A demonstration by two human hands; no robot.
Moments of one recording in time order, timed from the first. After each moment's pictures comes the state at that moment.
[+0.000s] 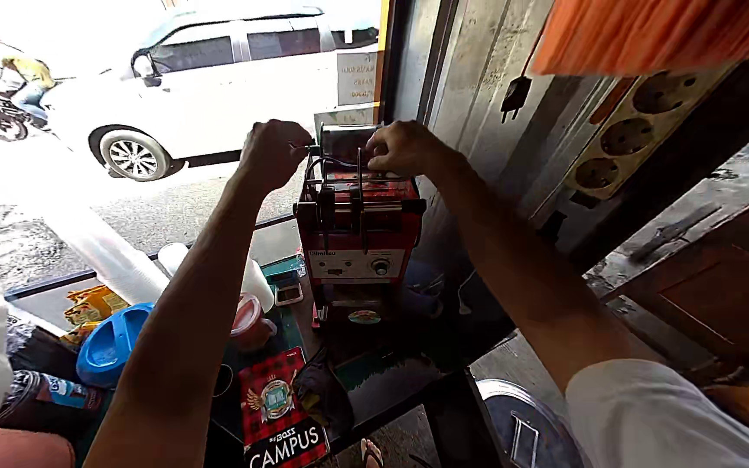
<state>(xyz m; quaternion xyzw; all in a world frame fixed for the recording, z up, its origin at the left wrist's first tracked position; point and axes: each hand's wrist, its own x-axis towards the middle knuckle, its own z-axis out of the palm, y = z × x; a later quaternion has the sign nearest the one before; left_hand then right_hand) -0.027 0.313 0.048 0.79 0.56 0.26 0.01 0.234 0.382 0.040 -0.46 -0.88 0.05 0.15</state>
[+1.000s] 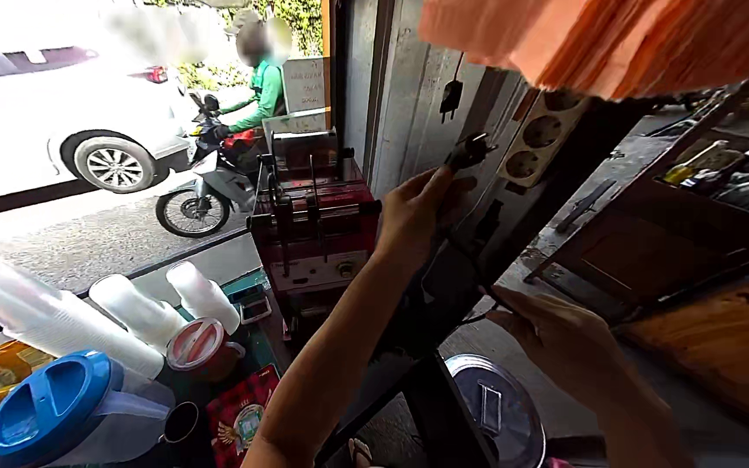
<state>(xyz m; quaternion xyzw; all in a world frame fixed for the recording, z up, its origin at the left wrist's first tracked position) 0.214 0.228 -0.002 0.48 0.19 0.55 0.66 0.408 0.084 -0.082 -0.55 -0.77 -0.13 0.29</state>
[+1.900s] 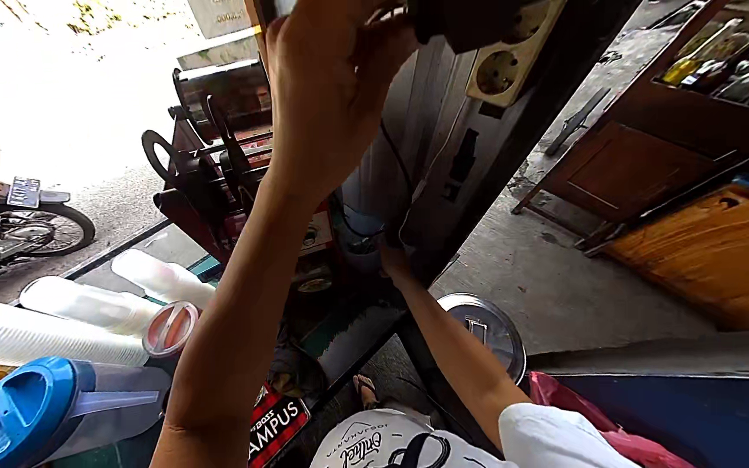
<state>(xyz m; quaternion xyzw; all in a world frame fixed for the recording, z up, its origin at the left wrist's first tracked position) 0.194 0.268 0.038 0.78 0.08 0.62 0.08 0.356 0.269 -0.322 -0.77 -0.35 0.44 0.32</state>
